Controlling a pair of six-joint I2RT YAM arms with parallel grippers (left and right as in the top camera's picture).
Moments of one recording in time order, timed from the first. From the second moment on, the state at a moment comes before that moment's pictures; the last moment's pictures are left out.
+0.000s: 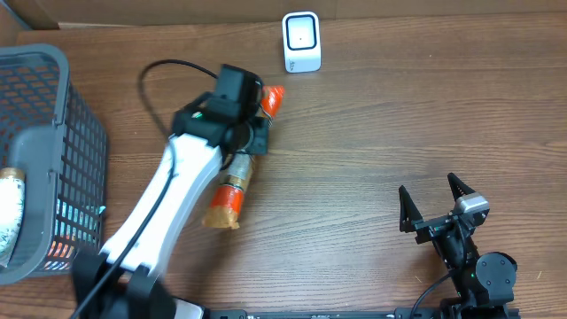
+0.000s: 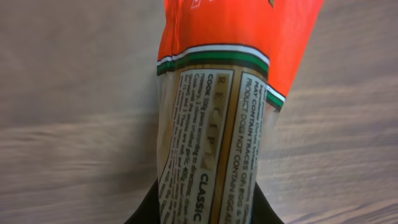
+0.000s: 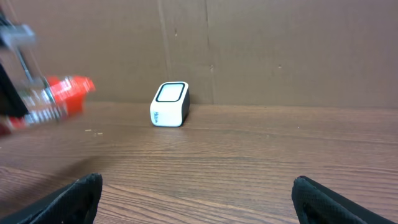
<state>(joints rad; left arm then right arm) -0.35 1.62 1.37 -0.92 -0.02 -0.25 0.09 0.01 0.02 -0.01 -0.20 0.10</state>
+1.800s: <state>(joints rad) -0.50 1.95 1.38 -0.69 0.35 0.51 0.09 0.01 0.02 -0.01 -0.20 0.10</state>
